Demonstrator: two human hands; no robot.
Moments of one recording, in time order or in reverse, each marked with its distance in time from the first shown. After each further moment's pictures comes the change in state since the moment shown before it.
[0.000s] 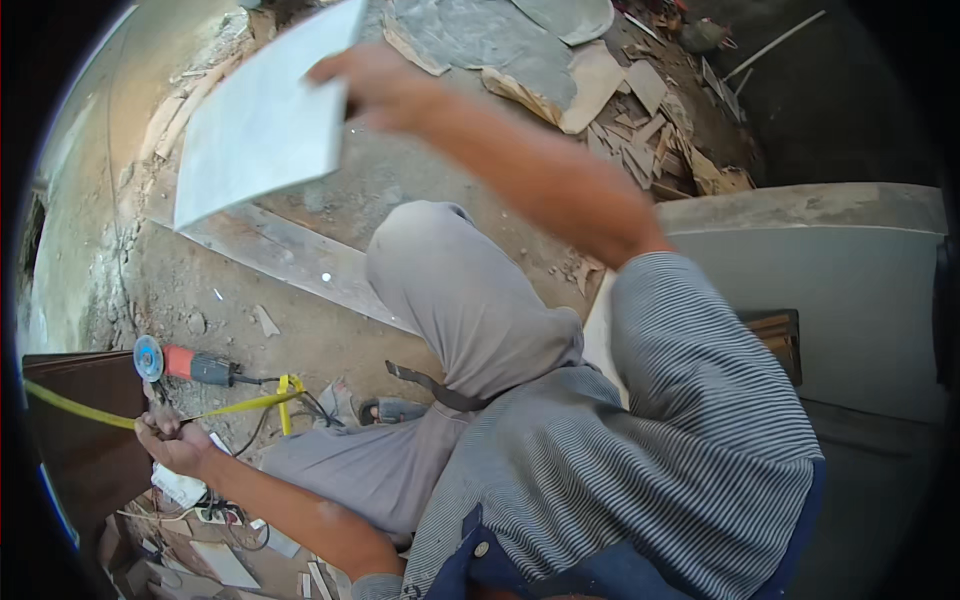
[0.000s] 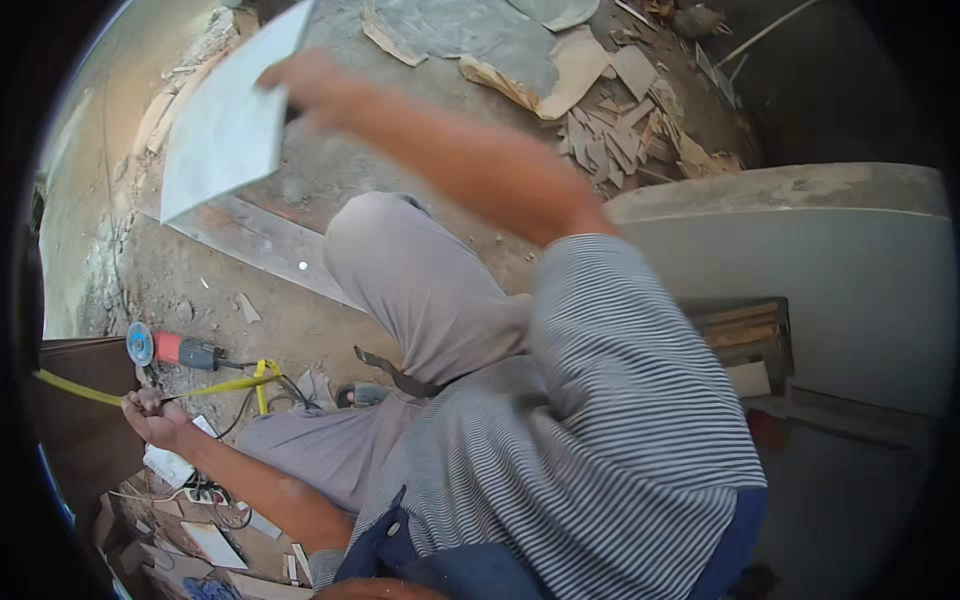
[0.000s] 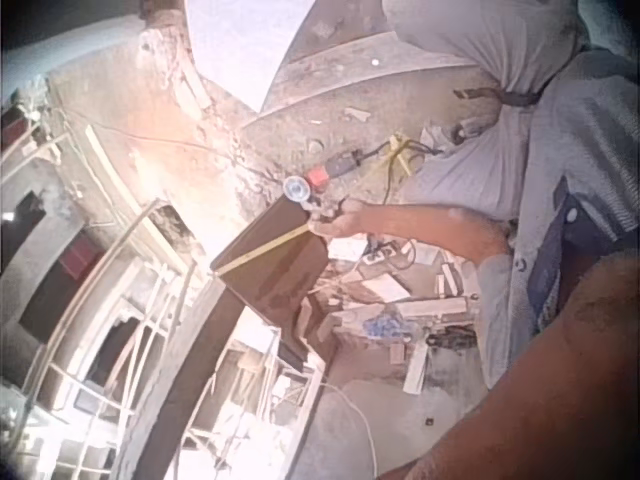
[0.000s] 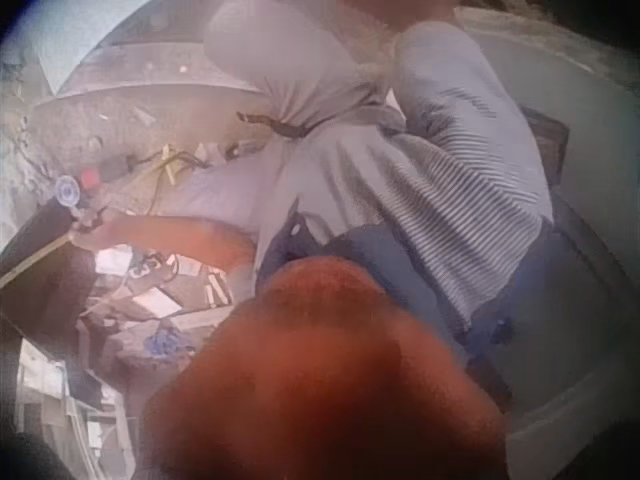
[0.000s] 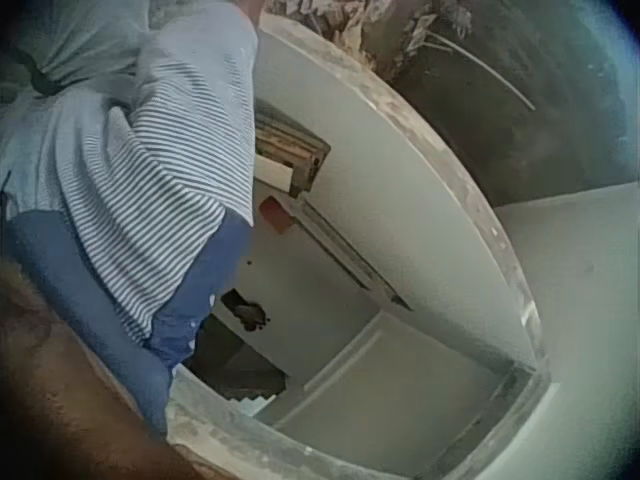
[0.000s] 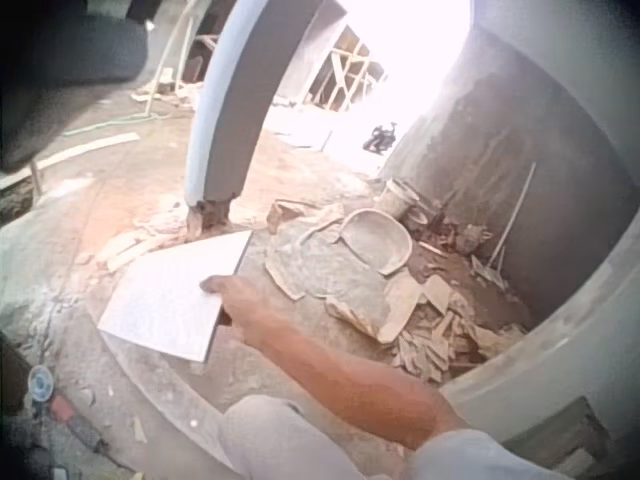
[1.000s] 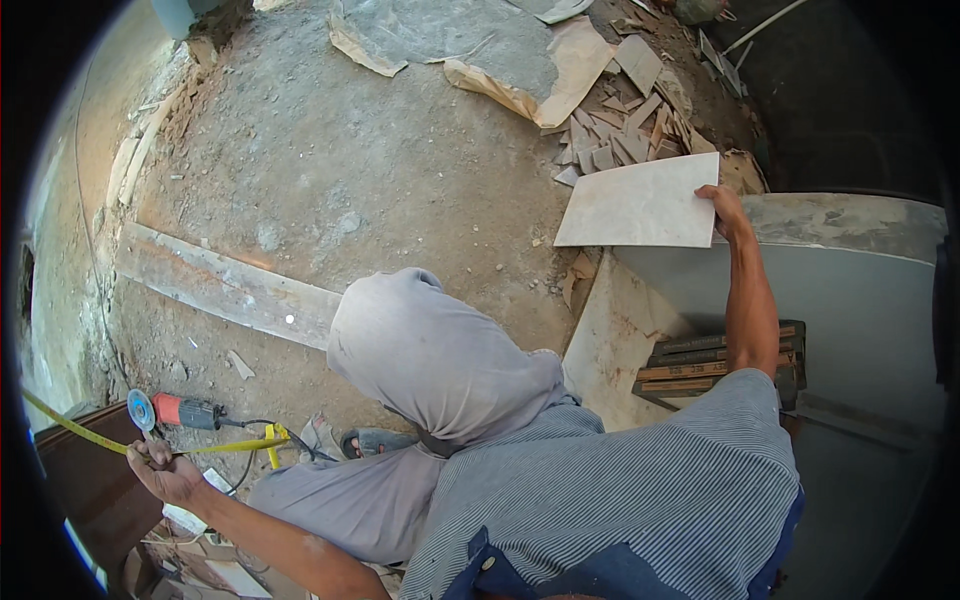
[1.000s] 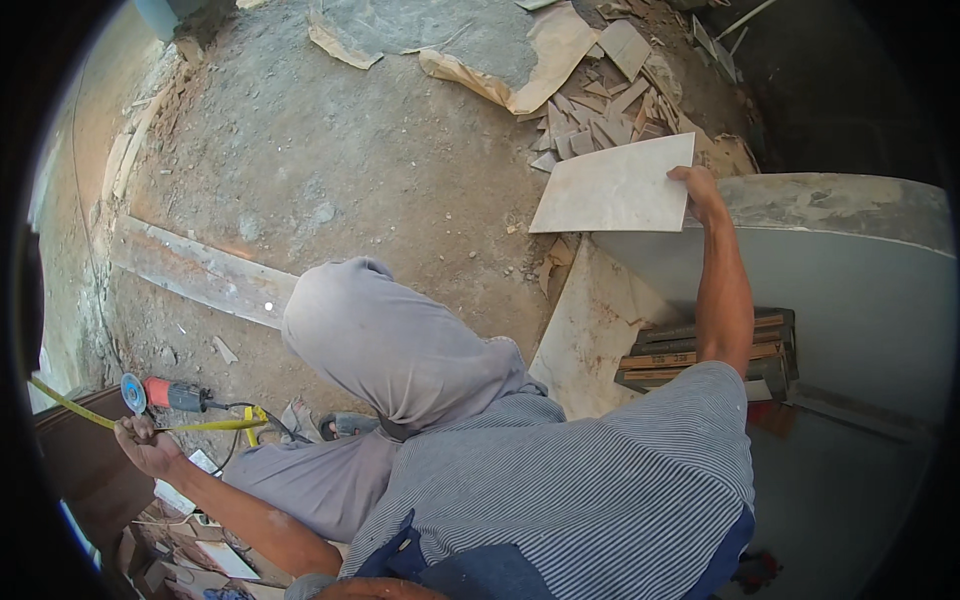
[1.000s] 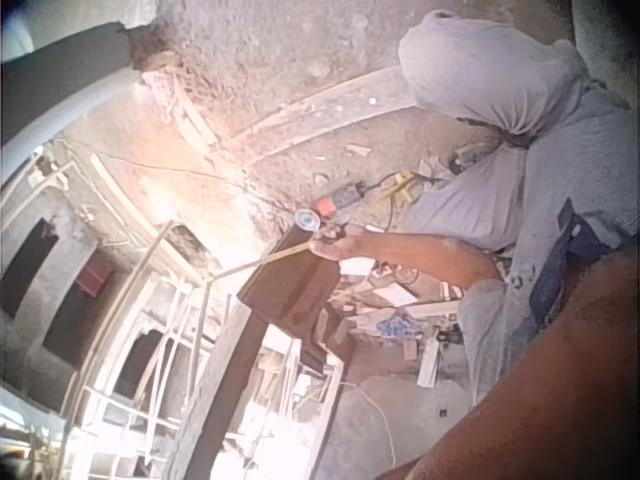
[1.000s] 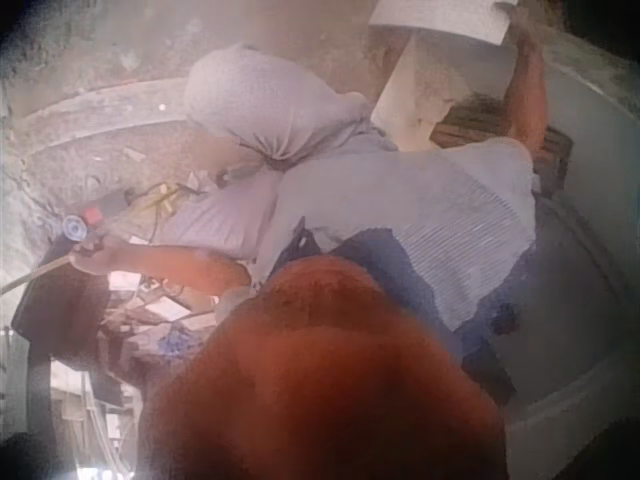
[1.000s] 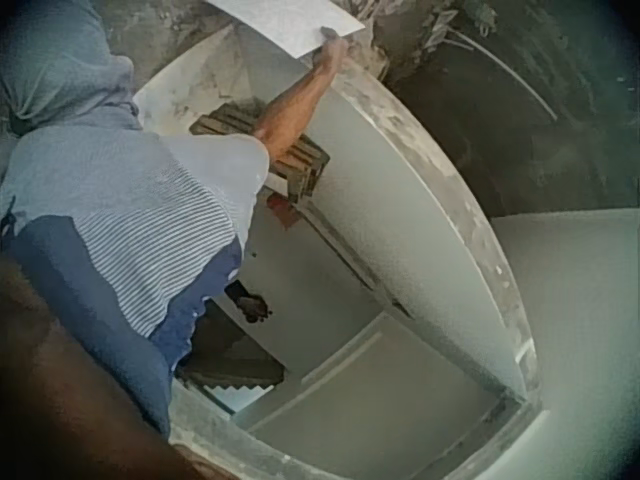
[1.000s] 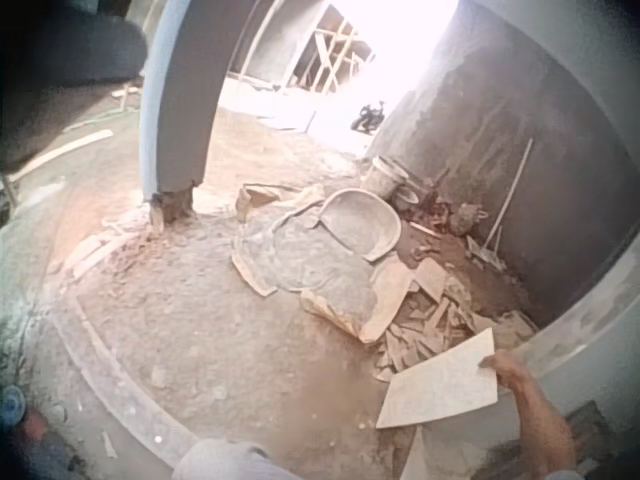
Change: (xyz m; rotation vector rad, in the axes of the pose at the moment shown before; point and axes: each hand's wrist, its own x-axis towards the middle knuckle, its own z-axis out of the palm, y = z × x) left_hand -0.004 -0.028 0.056 0.119 -0.148 -0.090; right_hand -0.285 -0.054 -0.510 -0.460 0.916 0.286
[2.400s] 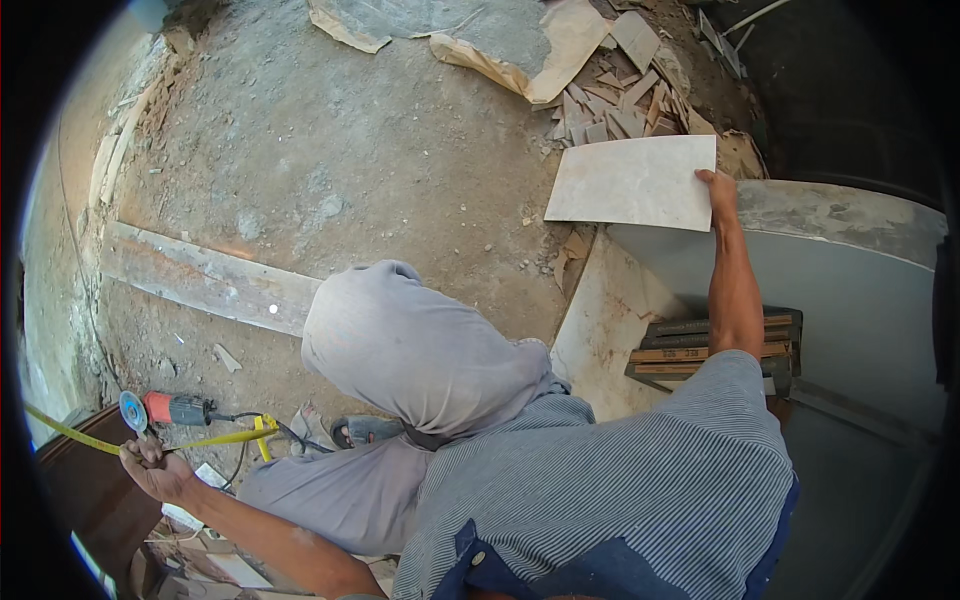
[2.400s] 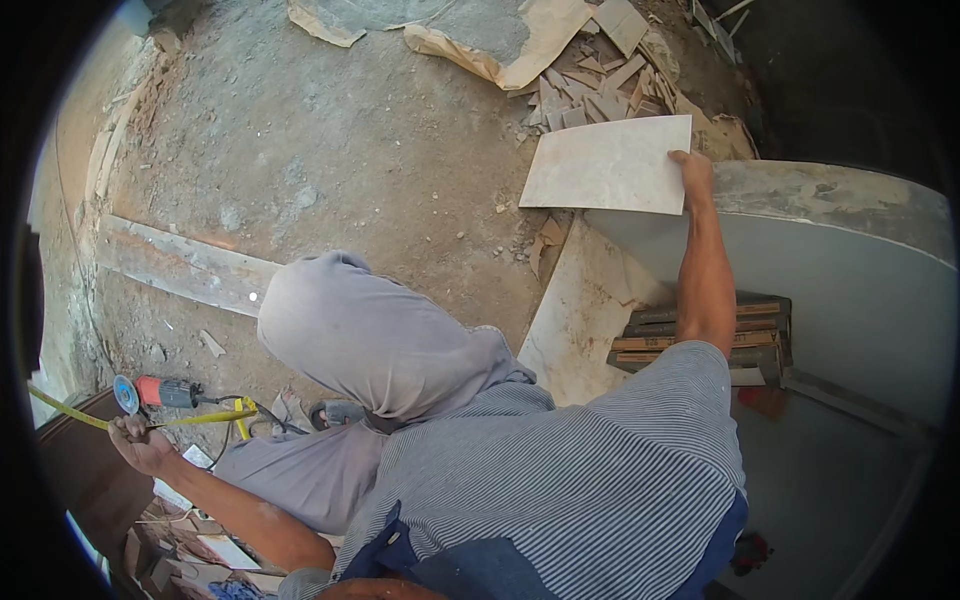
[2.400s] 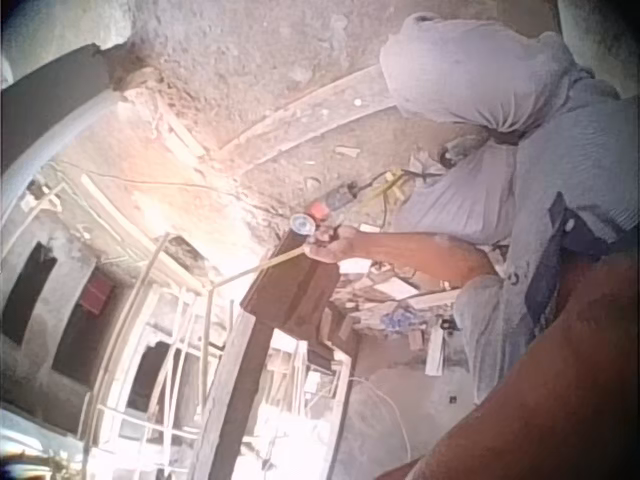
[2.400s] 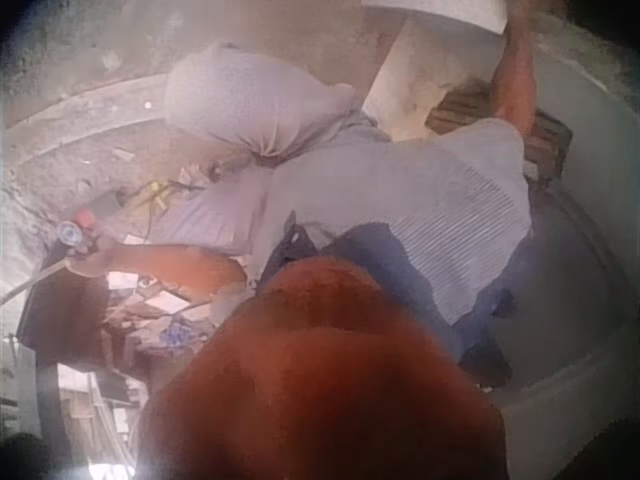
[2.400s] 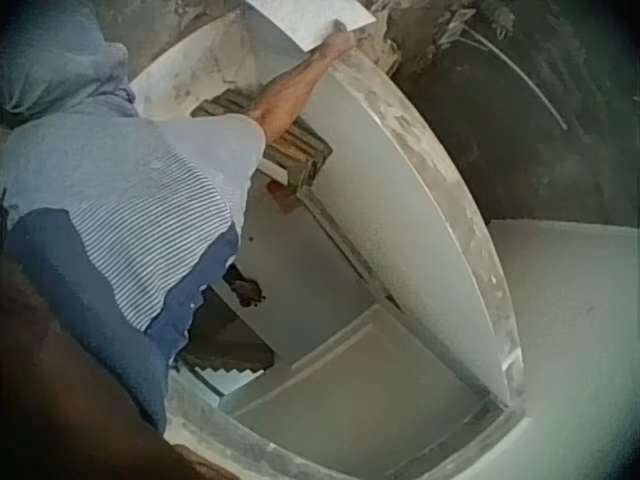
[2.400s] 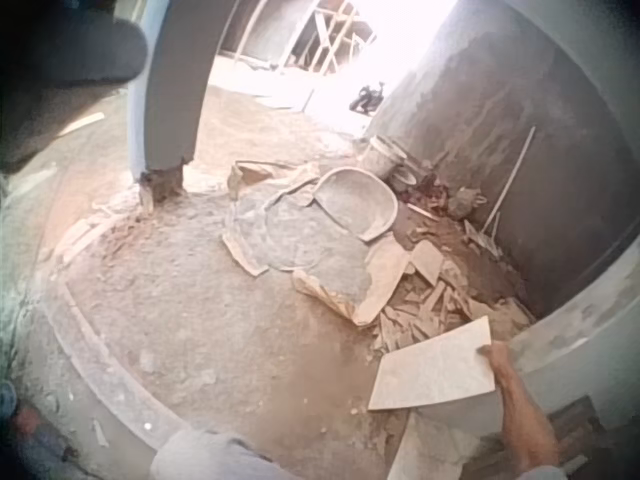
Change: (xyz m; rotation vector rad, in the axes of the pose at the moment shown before) left_hand 0.005 -0.011 -0.002 0.000 -0.023 -0.027; right_hand 0.019 0.033 -0.005 -0.265 0.318 -0.193
